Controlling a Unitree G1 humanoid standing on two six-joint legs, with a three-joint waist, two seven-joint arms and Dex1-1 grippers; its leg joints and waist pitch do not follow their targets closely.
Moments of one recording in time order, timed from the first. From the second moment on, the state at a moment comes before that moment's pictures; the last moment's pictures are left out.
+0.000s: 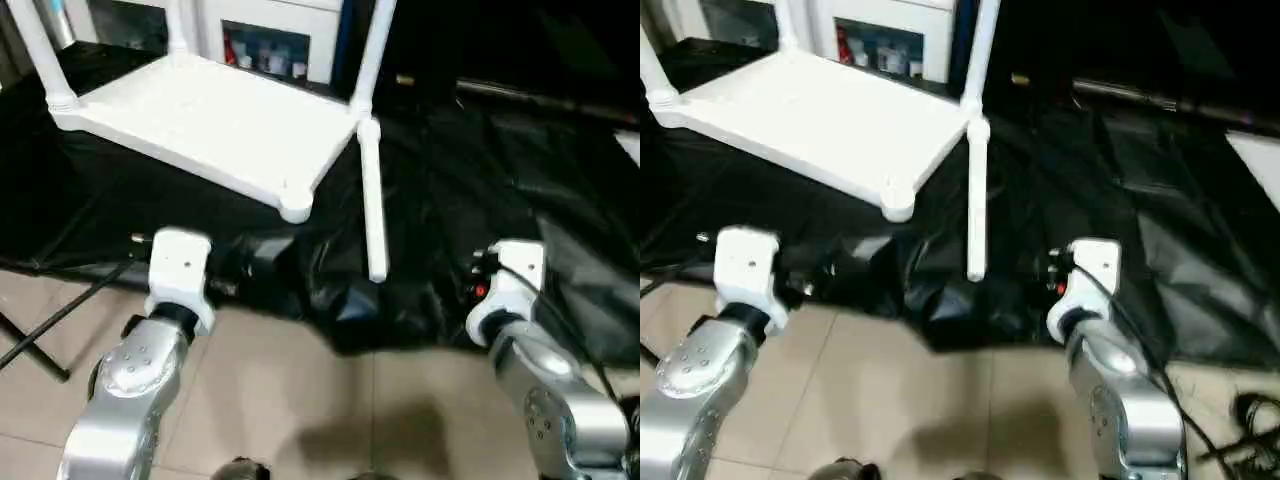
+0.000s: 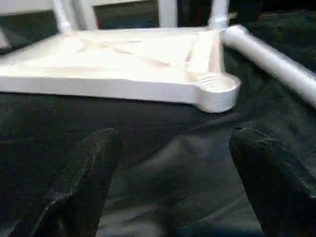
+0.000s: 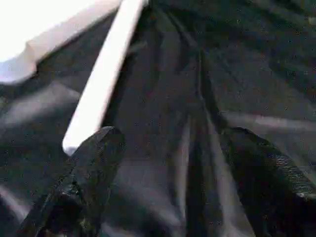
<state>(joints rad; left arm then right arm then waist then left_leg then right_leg) -0.01 0.23 -0.03 -0.45 -0.04 0.53 -0.07 -0.07 -0.12 -0.12 -0.31 0.23 0.69 0.05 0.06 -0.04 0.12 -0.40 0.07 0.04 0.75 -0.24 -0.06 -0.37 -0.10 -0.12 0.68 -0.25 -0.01</state>
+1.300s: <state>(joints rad) -0.03 0.16 -0.05 -0.44 -0.09 0.47 -0.12 -0.09 -0.17 -0.12 -0.29 0.21 0.60 0.09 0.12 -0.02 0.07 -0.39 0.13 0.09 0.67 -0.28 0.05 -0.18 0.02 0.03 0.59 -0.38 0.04</state>
